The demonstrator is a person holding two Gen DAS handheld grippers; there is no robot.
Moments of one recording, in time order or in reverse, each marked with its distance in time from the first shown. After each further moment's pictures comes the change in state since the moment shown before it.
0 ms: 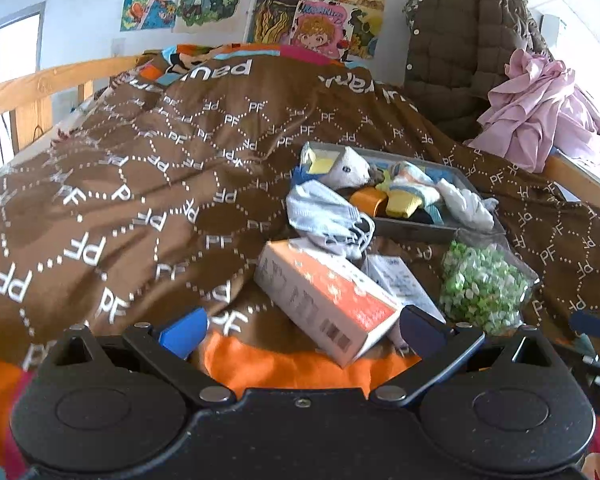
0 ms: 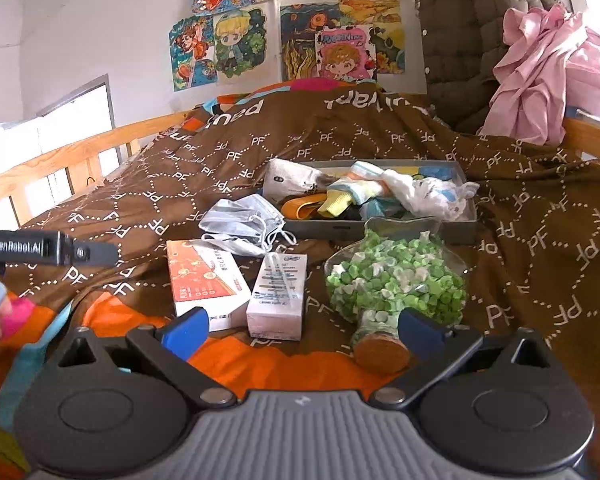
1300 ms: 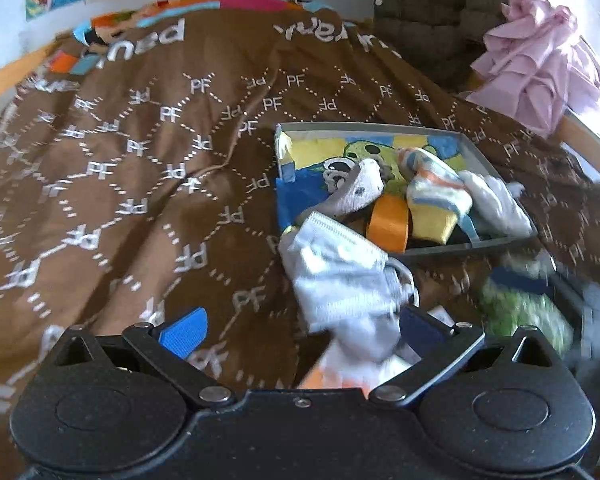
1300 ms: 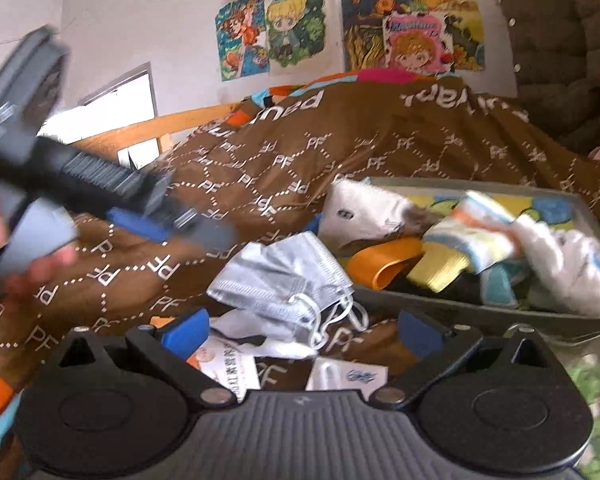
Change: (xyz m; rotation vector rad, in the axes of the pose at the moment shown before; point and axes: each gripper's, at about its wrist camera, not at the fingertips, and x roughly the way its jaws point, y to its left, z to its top) left arm 0.151 0.027 0.129 0.138 0.235 -0.133; right arm 0.172 0.023 0.063 -0.079 0.029 0.186
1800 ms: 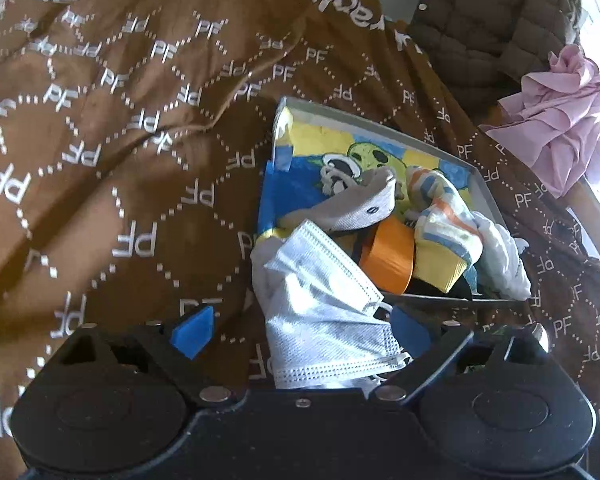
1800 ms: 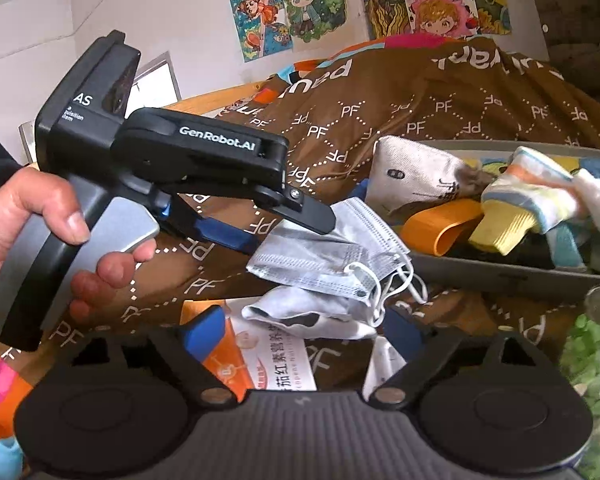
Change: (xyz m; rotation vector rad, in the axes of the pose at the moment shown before) left arm 0.064 0.023 0.010 -0.244 0.050 -0.137; right arm 0.025 0.012 -0.007 0.059 0.063 0.103
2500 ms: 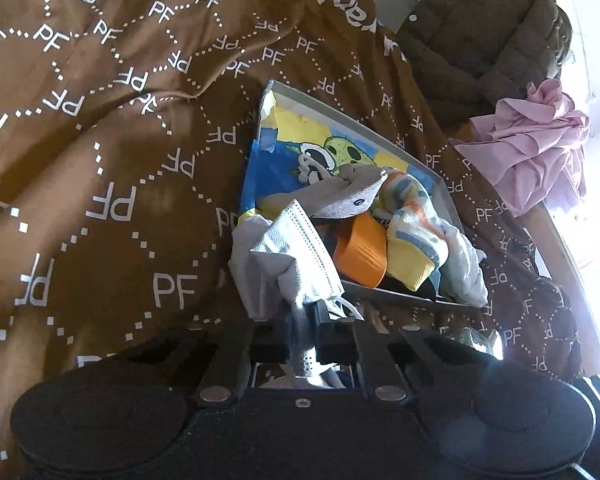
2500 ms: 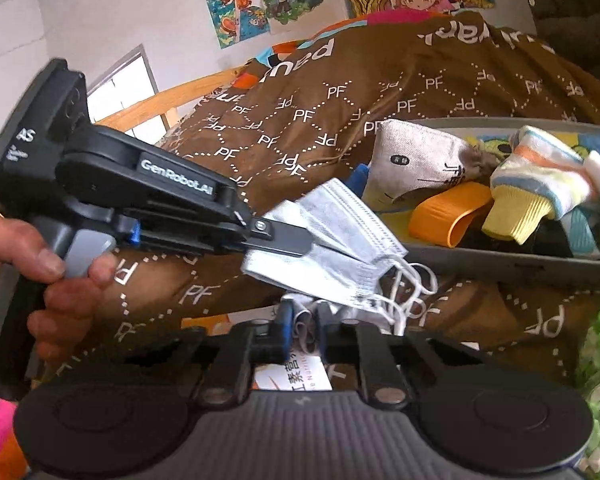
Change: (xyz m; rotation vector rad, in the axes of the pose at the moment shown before) left arm 0.003 0.028 -0.008 -0.090 0.013 -0.190; right arm 0.016 0.009 0.014 0.041 0.050 -0.065
